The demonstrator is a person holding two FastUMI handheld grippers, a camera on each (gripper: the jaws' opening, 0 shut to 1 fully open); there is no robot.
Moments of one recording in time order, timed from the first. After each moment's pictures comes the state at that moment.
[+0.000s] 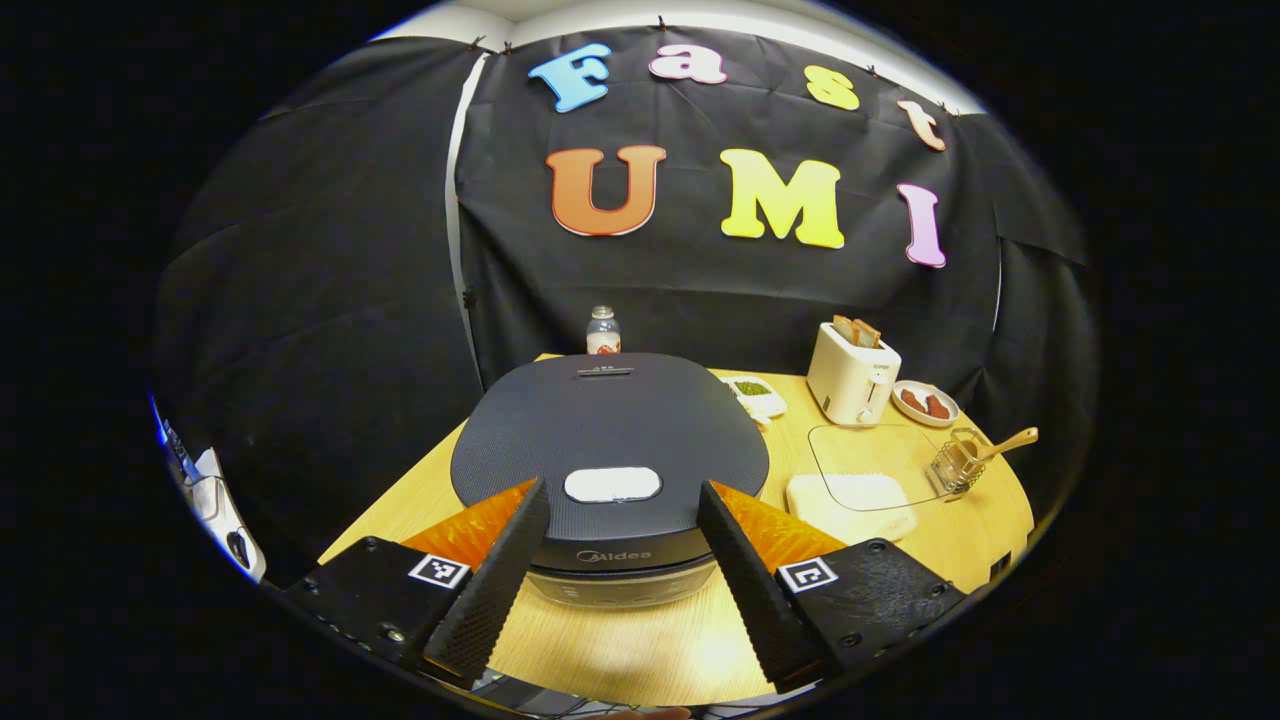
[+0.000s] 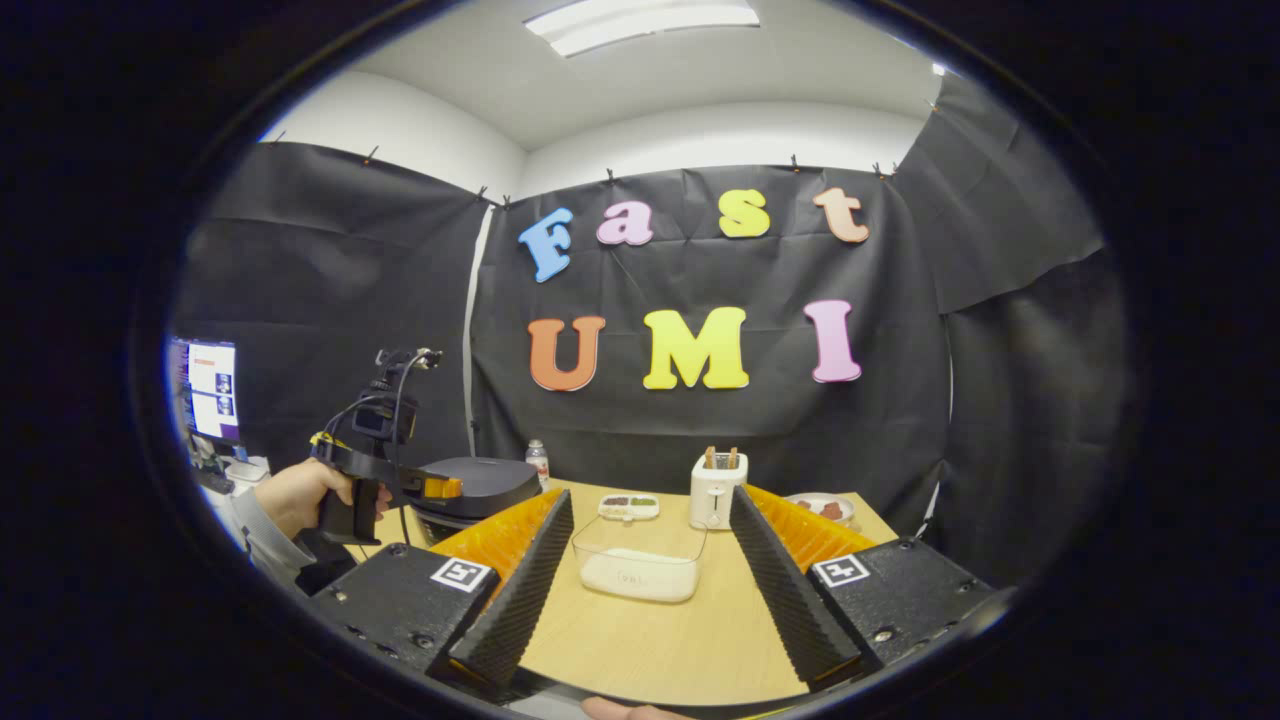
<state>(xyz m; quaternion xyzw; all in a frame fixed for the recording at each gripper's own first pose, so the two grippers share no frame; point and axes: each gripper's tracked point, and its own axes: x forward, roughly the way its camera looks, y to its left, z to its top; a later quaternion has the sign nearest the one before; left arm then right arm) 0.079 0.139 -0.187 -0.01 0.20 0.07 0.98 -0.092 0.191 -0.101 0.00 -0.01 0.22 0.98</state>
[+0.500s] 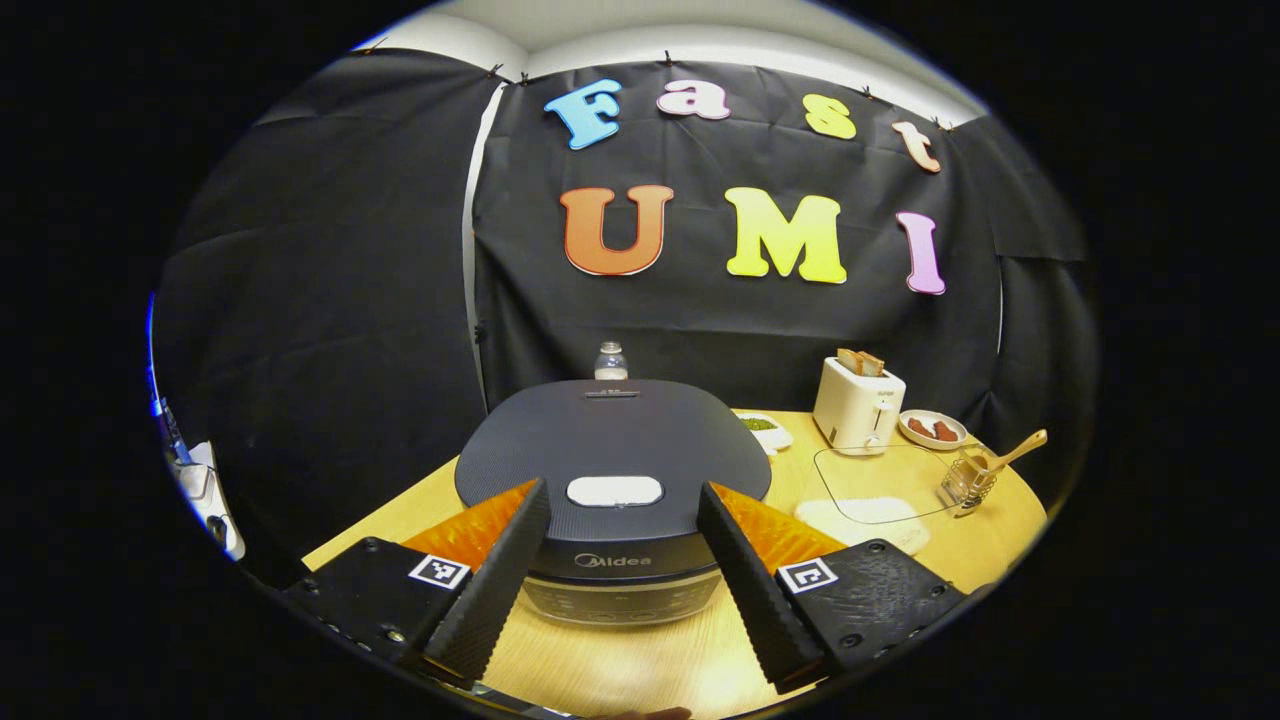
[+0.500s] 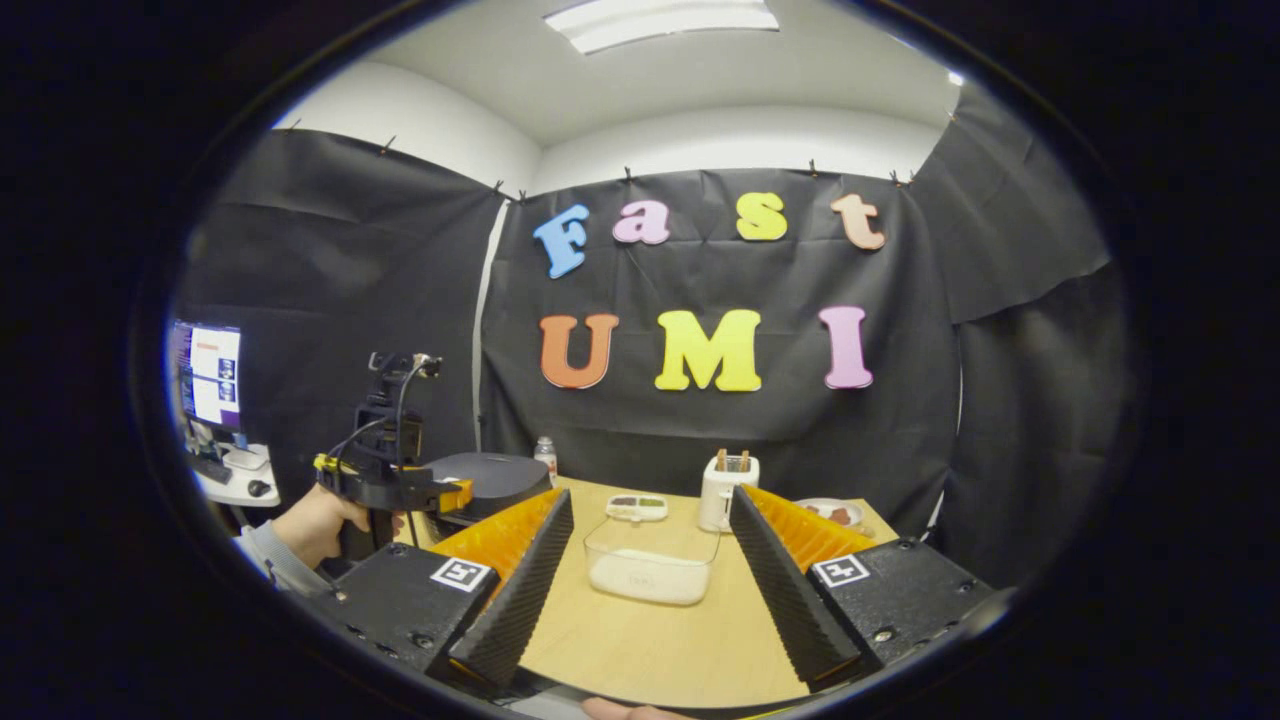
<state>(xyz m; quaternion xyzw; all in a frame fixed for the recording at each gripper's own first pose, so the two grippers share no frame) 0.081 0.138 -0.194 0.00 0.14 0.08 0.99 -0.093 0.212 -0.105 -0.01 -0.01 0.23 0.97</state>
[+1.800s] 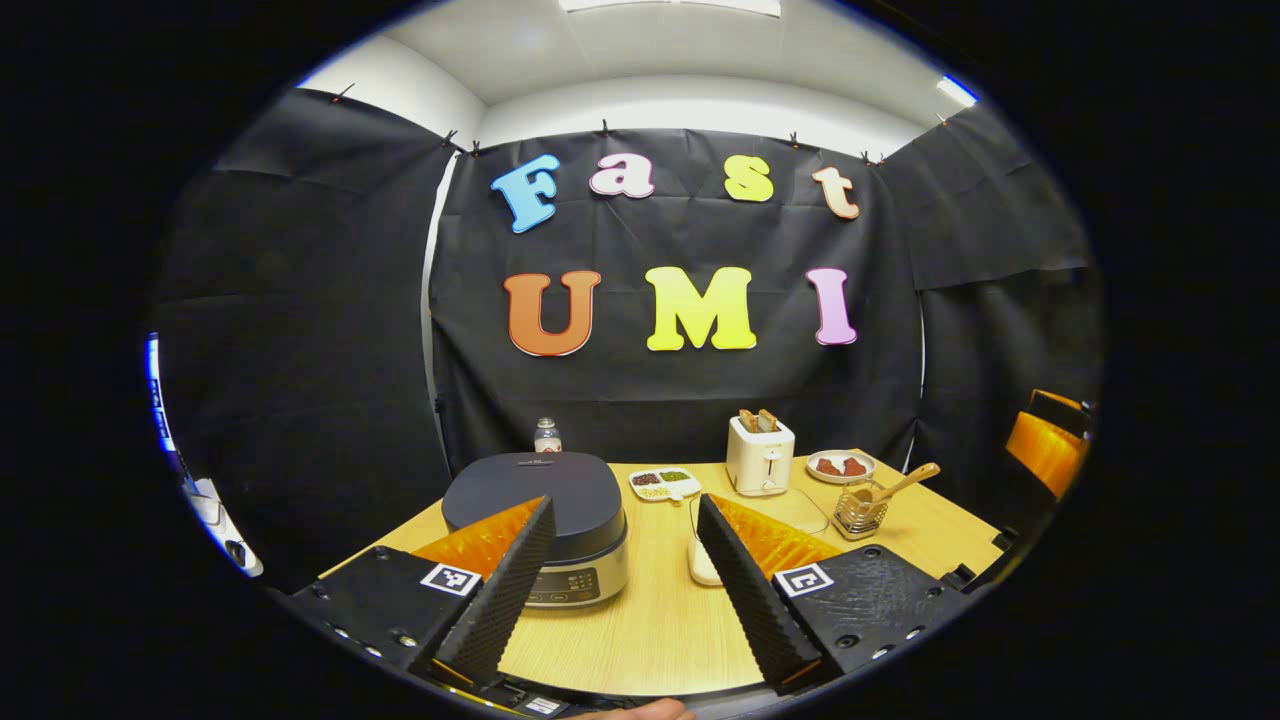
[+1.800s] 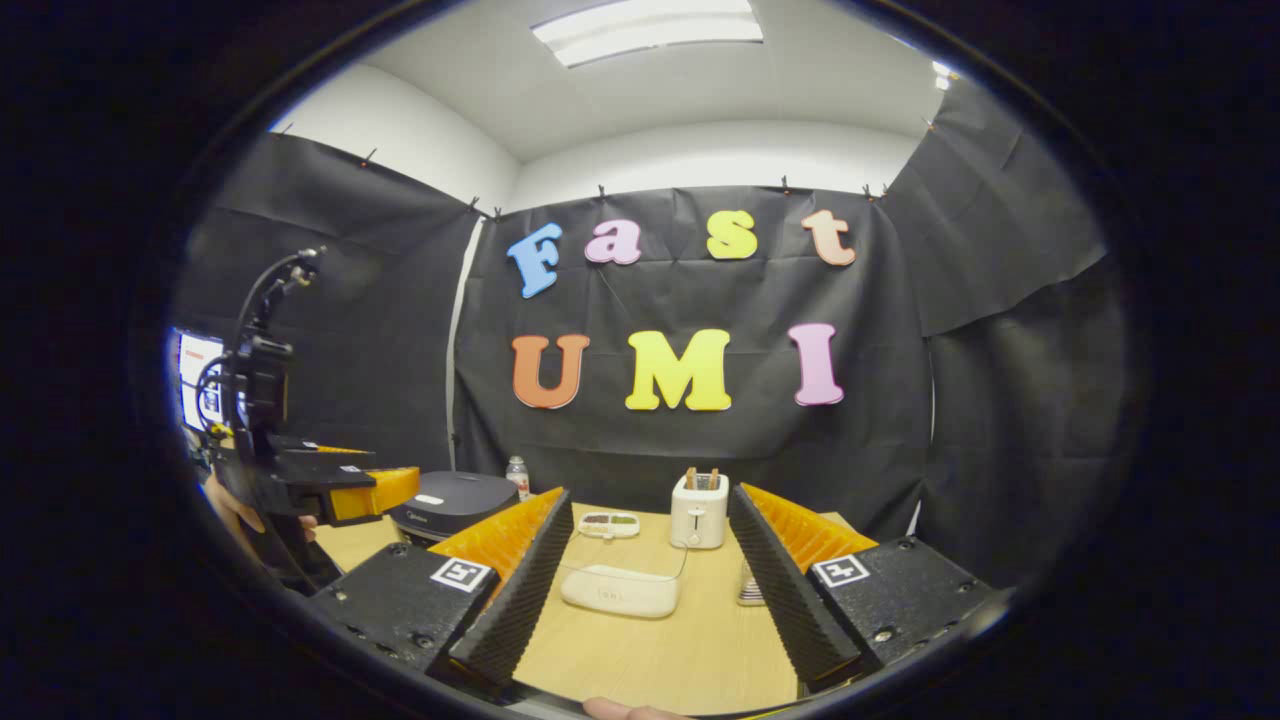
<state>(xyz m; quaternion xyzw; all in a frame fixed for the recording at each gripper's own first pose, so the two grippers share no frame) -0.032 0.029 -0.089 0.01 0.04 0.01 1.00 -0.087 0.177 -0.084 0.00 -0.05 0.19 0.98</state>
